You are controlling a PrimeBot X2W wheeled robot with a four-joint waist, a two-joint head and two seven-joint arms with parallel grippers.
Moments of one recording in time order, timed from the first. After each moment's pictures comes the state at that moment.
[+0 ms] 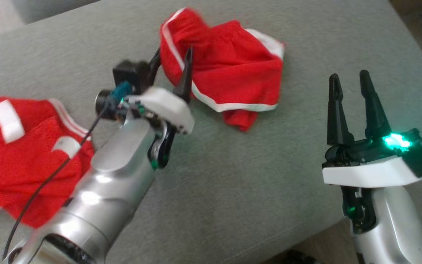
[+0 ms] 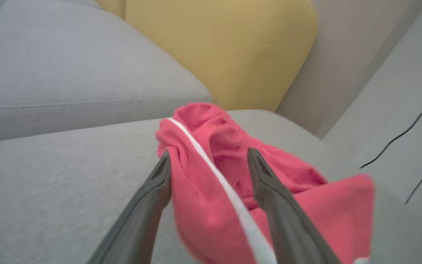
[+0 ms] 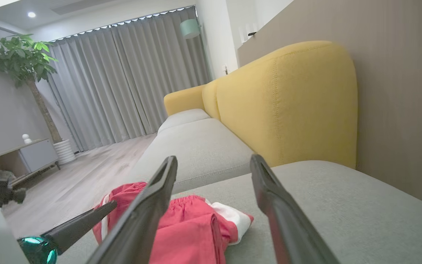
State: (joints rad) left arm -0.88 0.05 -0.79 0.80 -0.83 0.04 -0.20; right arm -0.20 -0.05 0.15 0.01 0.35 0.13 -0.25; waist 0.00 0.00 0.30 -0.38
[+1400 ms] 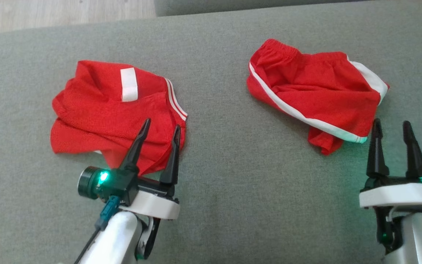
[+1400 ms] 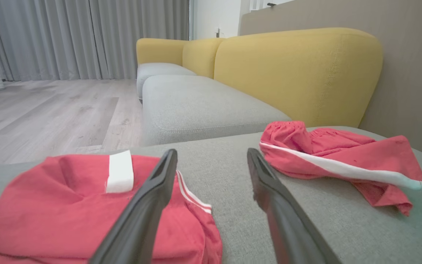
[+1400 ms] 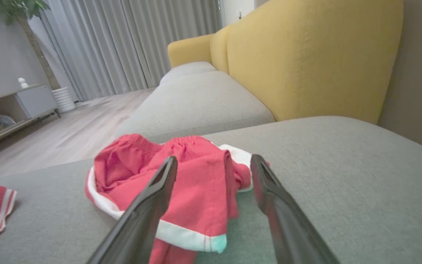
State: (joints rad) left arm -0.27 0.13 -0.48 0.26 -0.28 0.07 -0.26; right arm -0.11 -0.04 -0.11 0.22 0.19 0.13 -0.25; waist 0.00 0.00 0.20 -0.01
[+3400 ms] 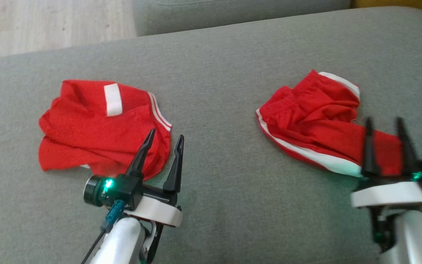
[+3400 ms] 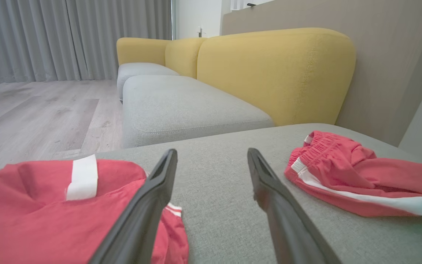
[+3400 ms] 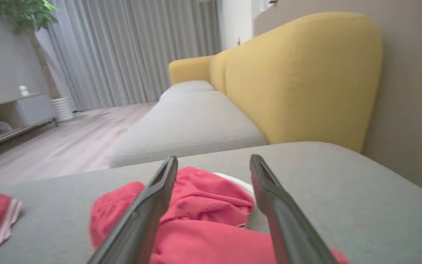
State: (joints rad) left arm -0.24 0.06 -0.40 0.34 -0.20 -0.01 -0.26; right arm -0.11 -0.04 -0.10 0.21 0.13 0.13 -0.25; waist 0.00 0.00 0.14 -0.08
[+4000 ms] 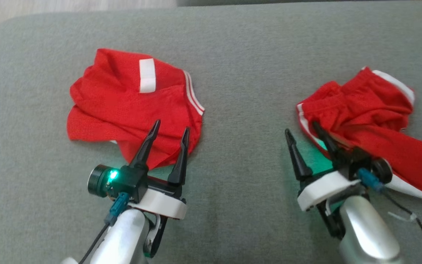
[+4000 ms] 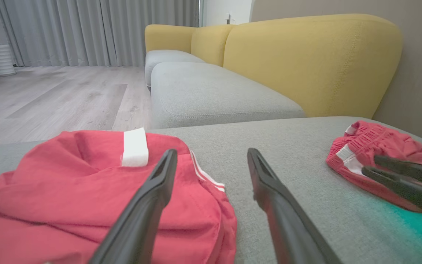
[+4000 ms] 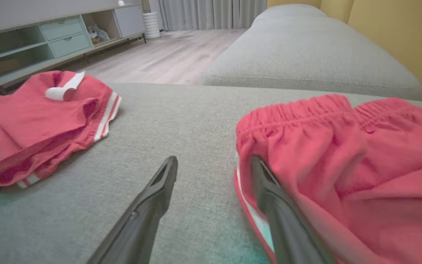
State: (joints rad) left arm -0.28 0.05 -0.42 0.34 -0.20 -0.01 -0.26; right arm -0.26 -0.05 0.20 0.48 0.04 0.13 -0.23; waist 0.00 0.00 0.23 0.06
